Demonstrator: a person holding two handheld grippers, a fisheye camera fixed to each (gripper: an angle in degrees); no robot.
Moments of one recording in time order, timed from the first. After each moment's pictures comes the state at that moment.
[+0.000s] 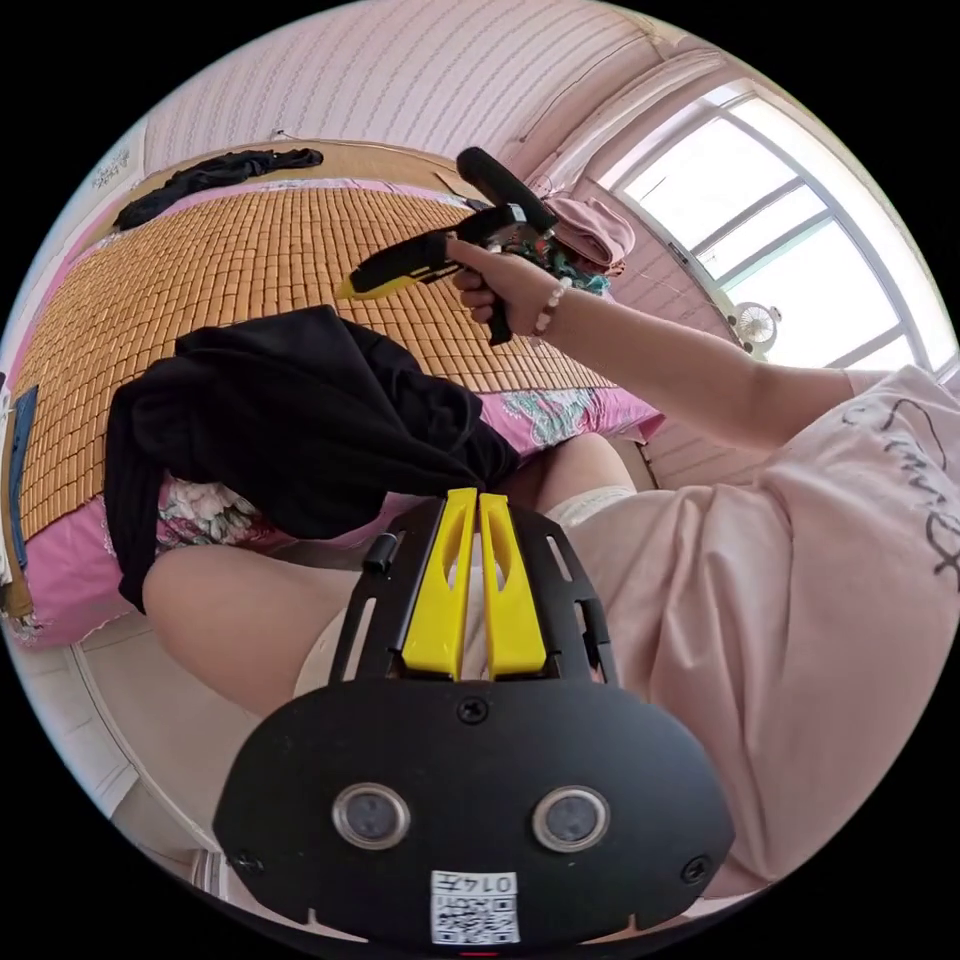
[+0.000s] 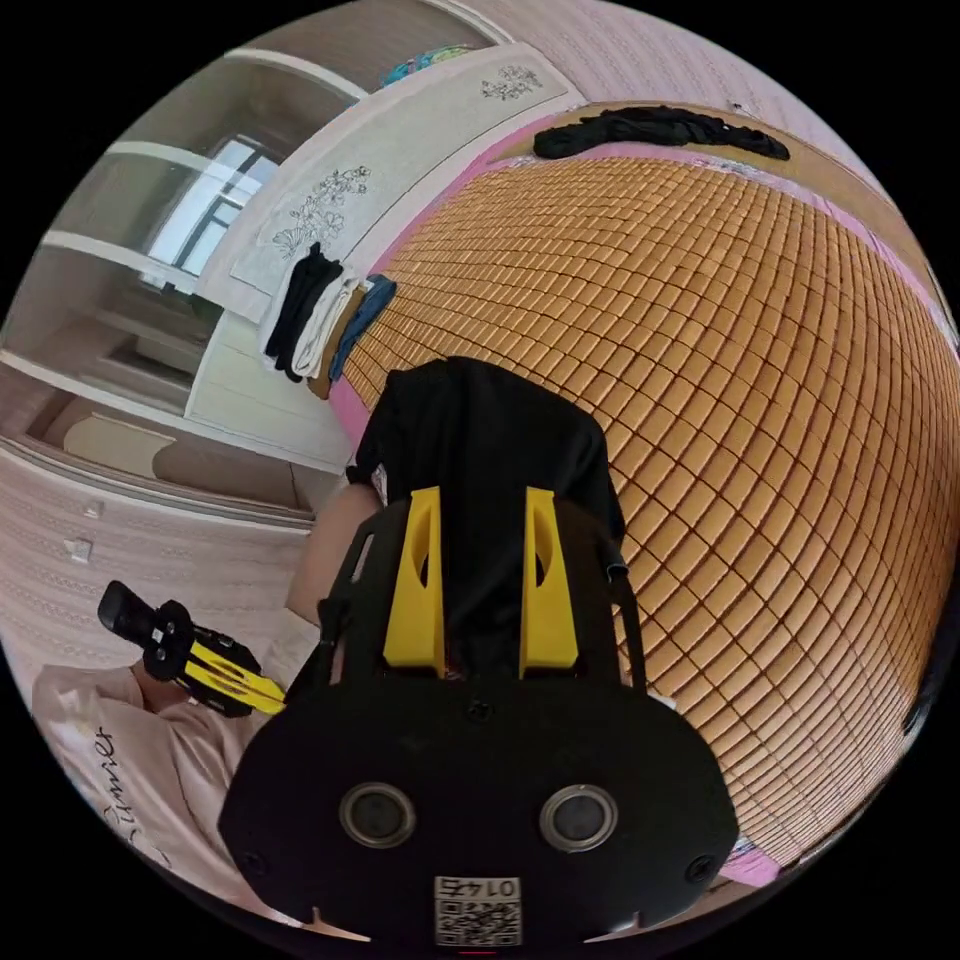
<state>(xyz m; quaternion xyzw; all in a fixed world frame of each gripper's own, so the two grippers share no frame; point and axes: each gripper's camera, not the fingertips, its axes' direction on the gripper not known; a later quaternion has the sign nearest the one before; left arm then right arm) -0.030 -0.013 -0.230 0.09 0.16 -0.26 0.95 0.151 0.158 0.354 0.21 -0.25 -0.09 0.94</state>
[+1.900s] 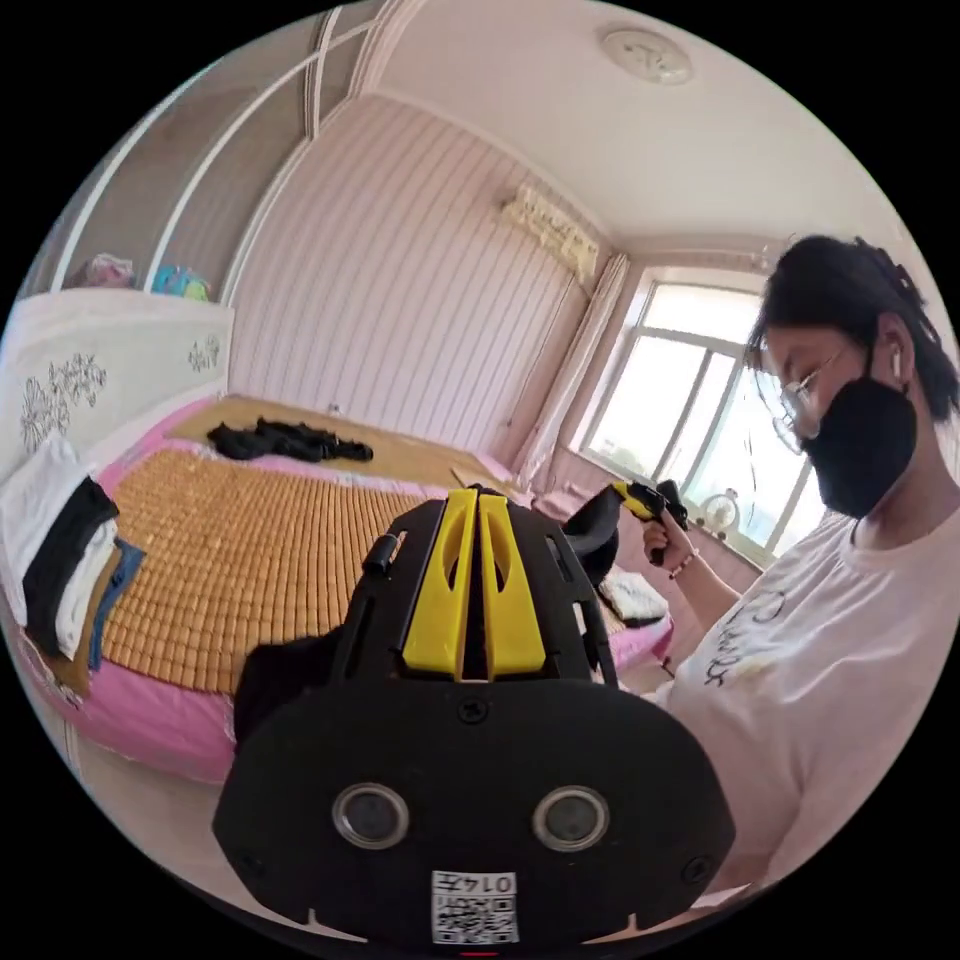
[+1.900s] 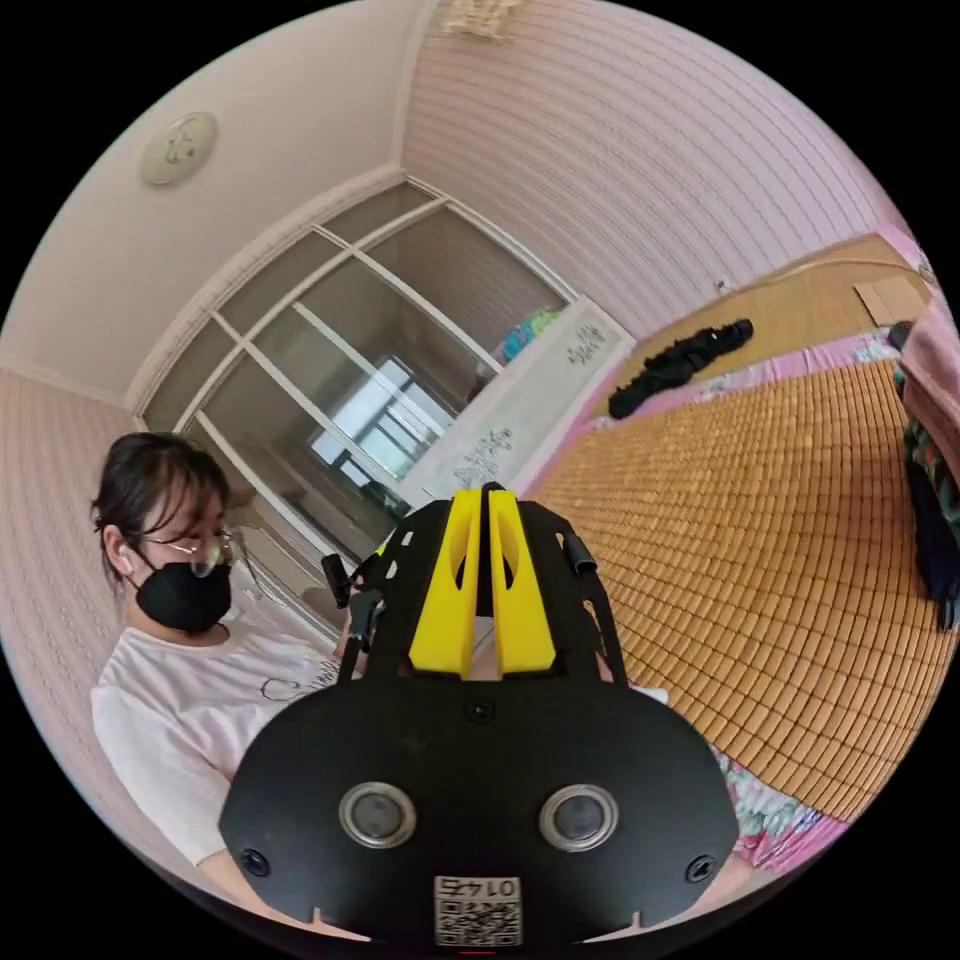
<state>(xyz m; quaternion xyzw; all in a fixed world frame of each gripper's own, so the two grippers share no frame) -0.044 0.150 -0.542 0.53 -0.04 -0.23 0.82 0.366 0.555 0.253 0.58 -0.44 -0.05 0.68</state>
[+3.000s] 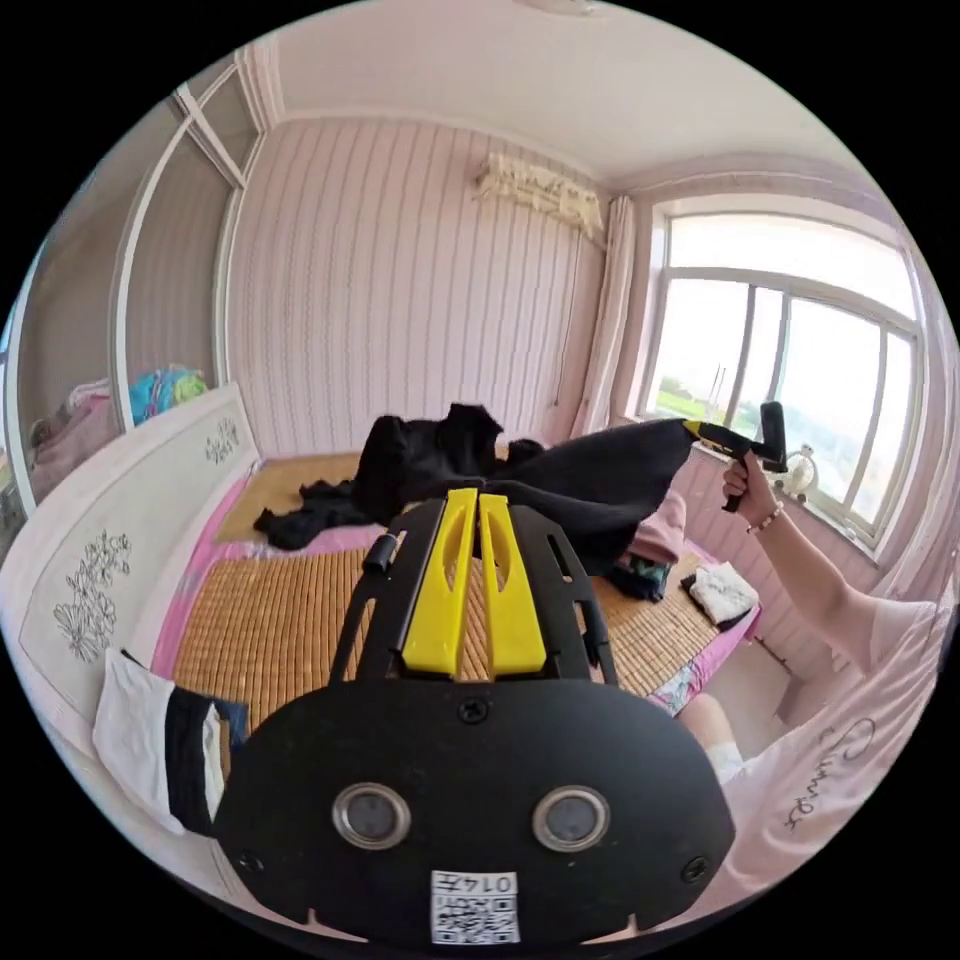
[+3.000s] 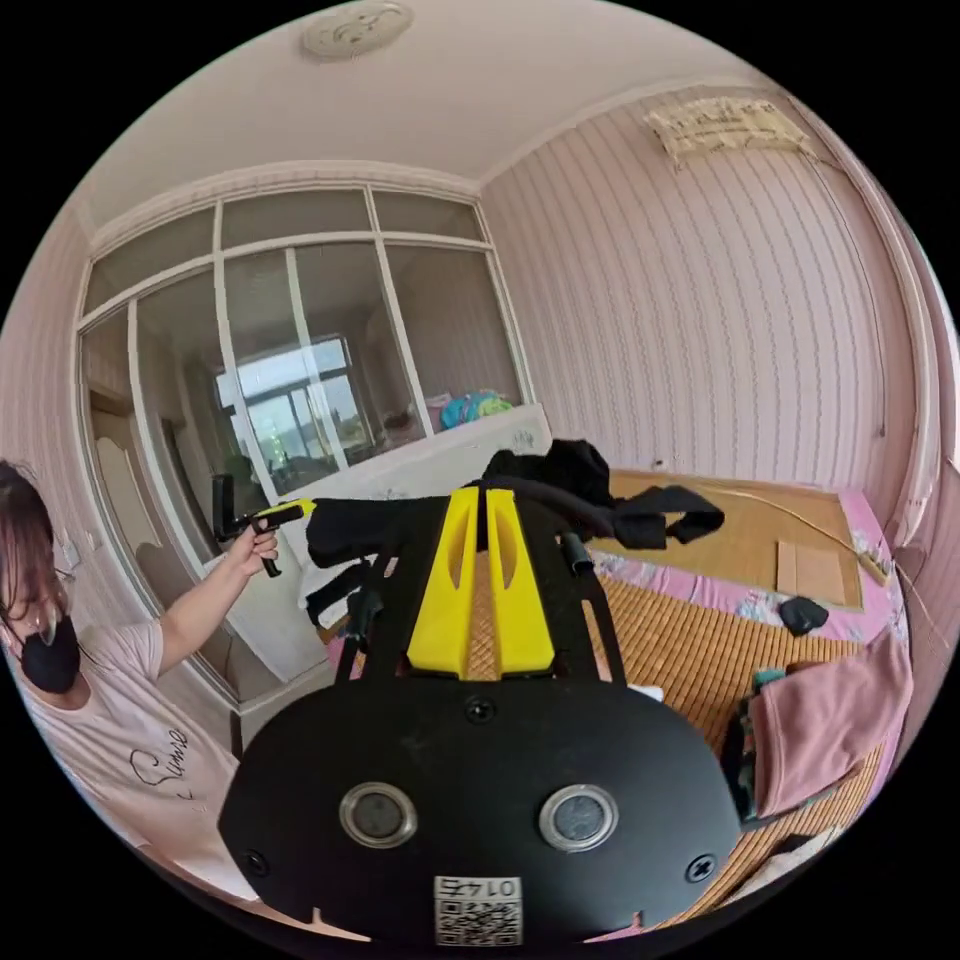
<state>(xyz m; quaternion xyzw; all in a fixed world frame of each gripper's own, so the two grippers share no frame) -0.226 -0.035 -0.500 0.32 -0.10 -0.24 0.91 0.421 0.427 0.233 0.58 -0.20 0.01 0.79</state>
